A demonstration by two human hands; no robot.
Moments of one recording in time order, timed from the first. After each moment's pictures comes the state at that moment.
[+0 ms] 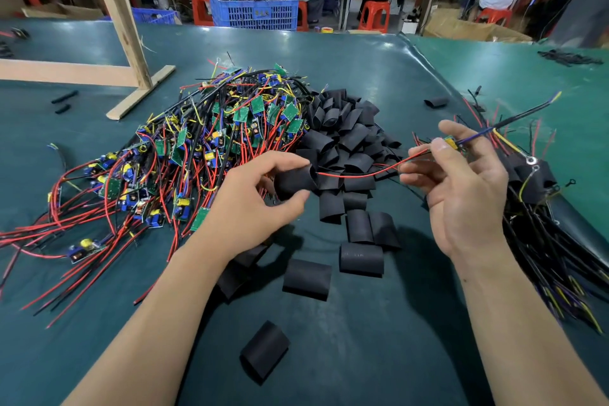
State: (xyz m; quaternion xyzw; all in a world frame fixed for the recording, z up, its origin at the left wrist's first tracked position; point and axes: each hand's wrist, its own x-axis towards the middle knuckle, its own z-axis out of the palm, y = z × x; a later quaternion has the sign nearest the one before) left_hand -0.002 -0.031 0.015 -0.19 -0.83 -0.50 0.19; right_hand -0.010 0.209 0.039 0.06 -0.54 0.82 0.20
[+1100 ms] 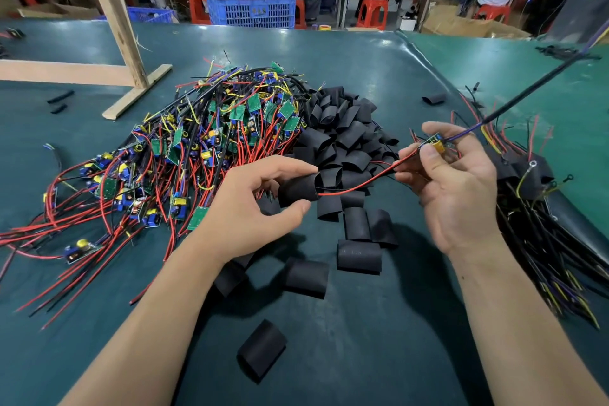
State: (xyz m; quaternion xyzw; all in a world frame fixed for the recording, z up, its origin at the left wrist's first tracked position) left_hand 0.007 -0.030 0.020 -0.25 -0.80 -0.52 0.16; right_hand -0.012 0.212 0.034 0.08 -0.56 0.80 0.17
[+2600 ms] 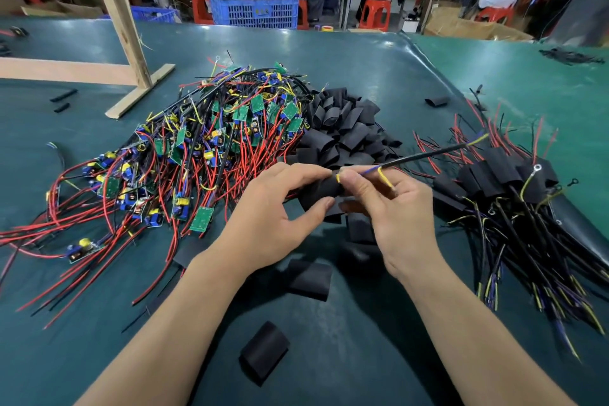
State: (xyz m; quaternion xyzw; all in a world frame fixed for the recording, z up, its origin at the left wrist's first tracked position) left_hand 0.009 -0.010 0.012 -0.23 -0.84 -0.44 0.21; right_hand 0.005 0.156 0.015 0.08 -0.64 0.76 0.12
